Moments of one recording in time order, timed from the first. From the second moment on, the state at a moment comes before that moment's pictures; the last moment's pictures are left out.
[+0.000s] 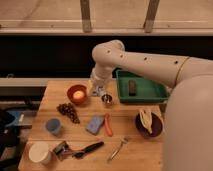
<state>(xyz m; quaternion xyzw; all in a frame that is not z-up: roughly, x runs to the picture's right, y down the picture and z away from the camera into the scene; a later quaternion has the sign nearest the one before) -0.050 0.012 0.746 -0.32 0.08 0.57 0.75</state>
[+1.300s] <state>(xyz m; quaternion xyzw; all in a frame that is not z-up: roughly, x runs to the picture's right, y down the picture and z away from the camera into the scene) -0.193 0.050 0.785 -0.40 0.02 0.48 0.78</state>
